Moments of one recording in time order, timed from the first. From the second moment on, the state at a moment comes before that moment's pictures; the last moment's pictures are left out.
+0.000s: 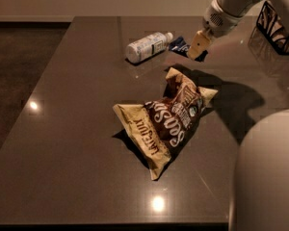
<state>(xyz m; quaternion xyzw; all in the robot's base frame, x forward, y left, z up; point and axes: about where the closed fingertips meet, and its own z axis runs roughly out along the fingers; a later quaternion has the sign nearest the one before) 0.684 -0.168 0.911 -0.41 0.89 0.07 0.20</state>
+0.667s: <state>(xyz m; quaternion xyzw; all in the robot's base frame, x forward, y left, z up) 0.724 -0.142 0.874 -0.38 0.90 0.09 0.21</state>
